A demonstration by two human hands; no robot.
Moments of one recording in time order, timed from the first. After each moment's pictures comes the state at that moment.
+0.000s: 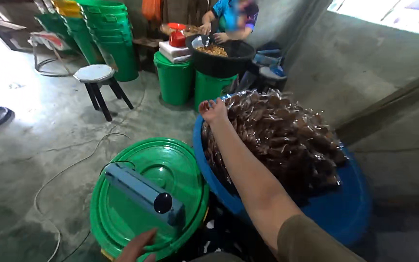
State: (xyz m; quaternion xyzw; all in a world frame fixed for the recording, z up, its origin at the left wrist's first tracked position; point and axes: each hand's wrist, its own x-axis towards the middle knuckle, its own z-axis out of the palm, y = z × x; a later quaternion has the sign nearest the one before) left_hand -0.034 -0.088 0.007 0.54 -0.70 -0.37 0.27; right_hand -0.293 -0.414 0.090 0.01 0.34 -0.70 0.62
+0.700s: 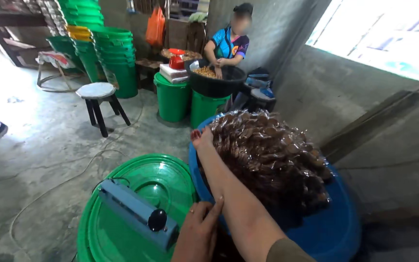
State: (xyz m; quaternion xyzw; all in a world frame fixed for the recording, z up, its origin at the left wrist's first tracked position) left_hand -0.183 -0.161 0.027 0.37 -0.81 -0.13 0.43; right_hand -0.267 -0.394 0.083 -0.01 0.43 -0.68 0.59
